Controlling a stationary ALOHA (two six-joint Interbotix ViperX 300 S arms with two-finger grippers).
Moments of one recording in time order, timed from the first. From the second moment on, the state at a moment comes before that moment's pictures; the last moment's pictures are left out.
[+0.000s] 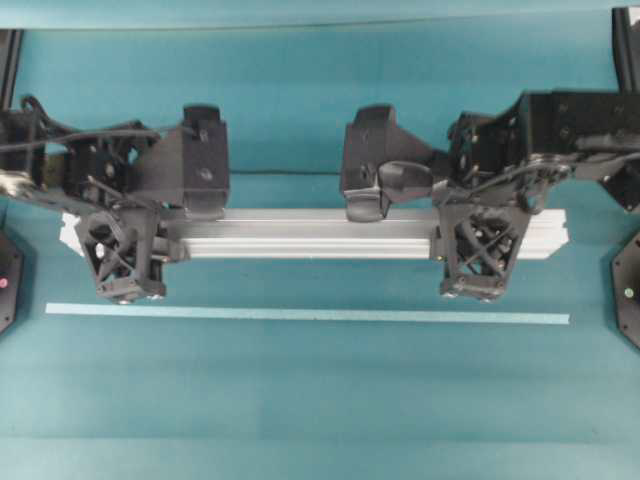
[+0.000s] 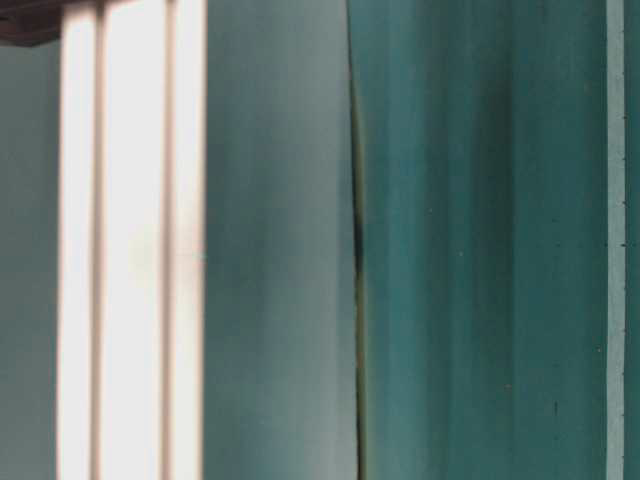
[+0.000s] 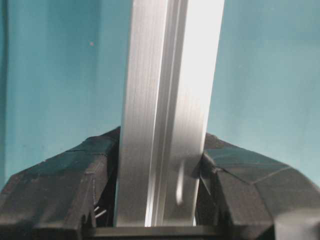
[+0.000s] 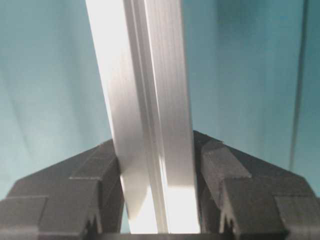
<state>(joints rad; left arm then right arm) 0.05 -0.33 0.38 0.02 1.08 -0.10 -0.05 -0.12 0.10 0.04 1.44 0.05</state>
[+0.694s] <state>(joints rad) 0.05 -0.34 0.11 0.02 1.32 -0.08 -0.05 -0.12 -0.14 0.04 1.61 0.05</state>
